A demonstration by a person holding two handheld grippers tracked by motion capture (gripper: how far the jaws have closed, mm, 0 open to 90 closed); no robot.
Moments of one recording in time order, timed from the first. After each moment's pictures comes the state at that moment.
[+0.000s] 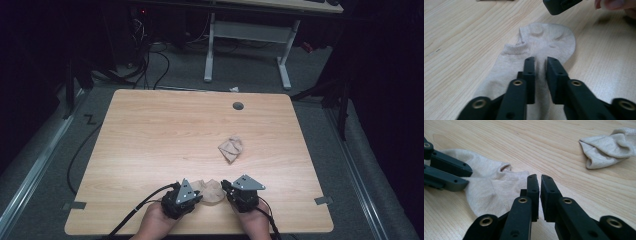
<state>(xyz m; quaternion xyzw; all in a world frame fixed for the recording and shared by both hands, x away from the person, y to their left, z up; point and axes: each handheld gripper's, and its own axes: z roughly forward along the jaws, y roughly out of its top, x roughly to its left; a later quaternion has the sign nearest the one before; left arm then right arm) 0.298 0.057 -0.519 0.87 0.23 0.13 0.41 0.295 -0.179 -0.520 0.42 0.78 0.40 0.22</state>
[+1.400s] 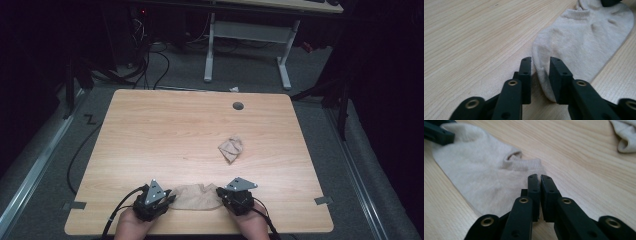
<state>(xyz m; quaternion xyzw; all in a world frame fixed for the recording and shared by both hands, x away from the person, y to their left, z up) 0.296 0.128 -0.532 0.85 0.32 0.15 0.39 0.294 -0.169 -0.527 0.41 0.82 0.38 0.16</state>
